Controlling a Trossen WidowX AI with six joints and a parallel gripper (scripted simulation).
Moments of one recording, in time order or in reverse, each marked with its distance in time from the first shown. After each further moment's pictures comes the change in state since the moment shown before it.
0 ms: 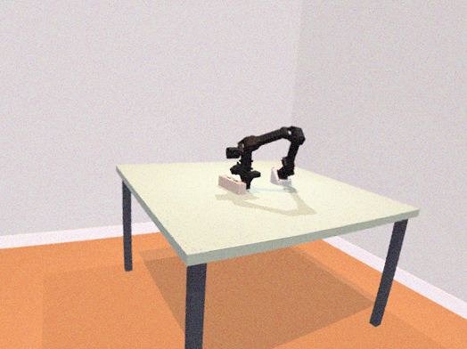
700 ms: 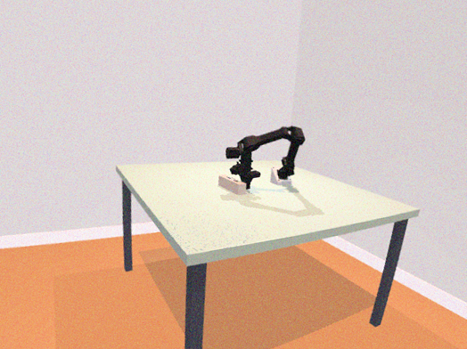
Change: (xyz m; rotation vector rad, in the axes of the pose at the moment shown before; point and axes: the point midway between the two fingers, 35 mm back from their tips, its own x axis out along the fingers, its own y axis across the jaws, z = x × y) arm 0.000 0.000 0.001 0.000 0.000 0.000
